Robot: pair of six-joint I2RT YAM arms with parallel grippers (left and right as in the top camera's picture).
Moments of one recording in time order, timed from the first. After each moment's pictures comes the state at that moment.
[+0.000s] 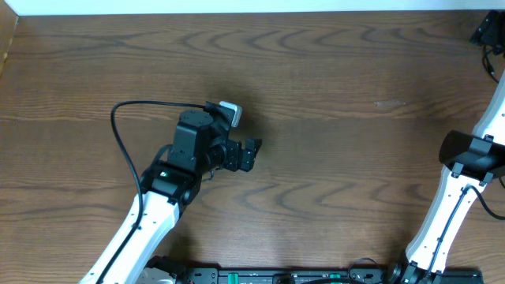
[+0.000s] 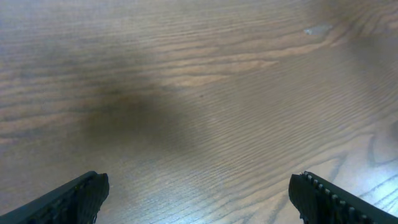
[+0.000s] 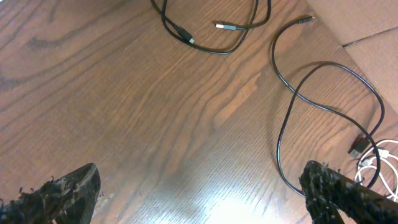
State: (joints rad) left arm -0.36 1.17 0.74 -0.30 0.28 -0.15; right arm -0.33 2.52 3.06 -1.69 0.34 0.35
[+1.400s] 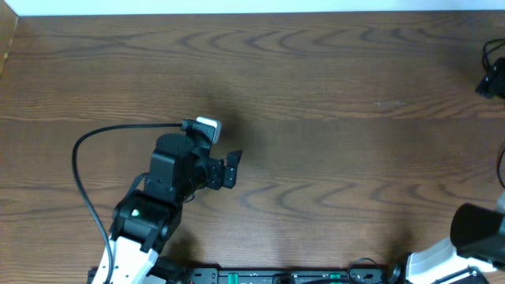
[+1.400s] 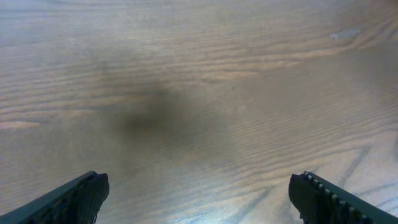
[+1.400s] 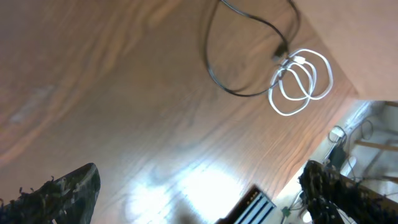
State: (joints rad) left arm -0.36 0.88 0.74 -0.55 0.11 -0.12; right arm -0.30 1.78 2.13 -1.66 0.41 0.41
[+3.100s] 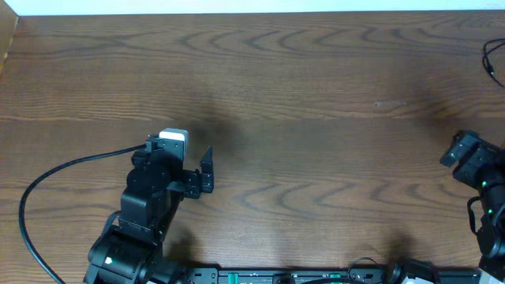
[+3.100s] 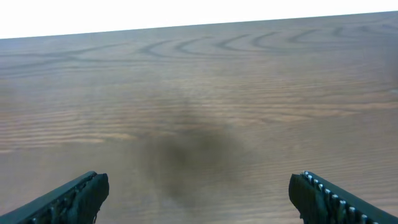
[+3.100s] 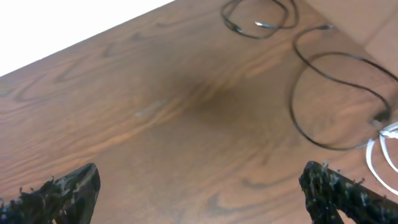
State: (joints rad) left arm -0.36 0.63 0.74 -0.63 -0.17 -0.12; right arm -0.30 0.80 1.14 -0.97 0.06 0.20
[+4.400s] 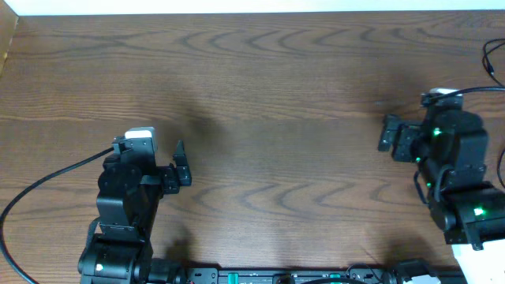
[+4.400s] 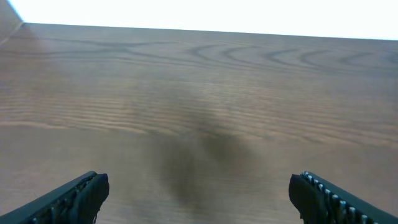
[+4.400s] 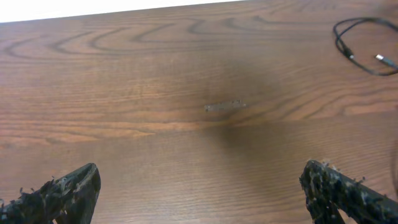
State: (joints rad) left arm -0.11 0.60 0.74 -0.64 -0.09 -0.09; right arm 0.19 0.92 0.99 -0.71 0.22 0.20
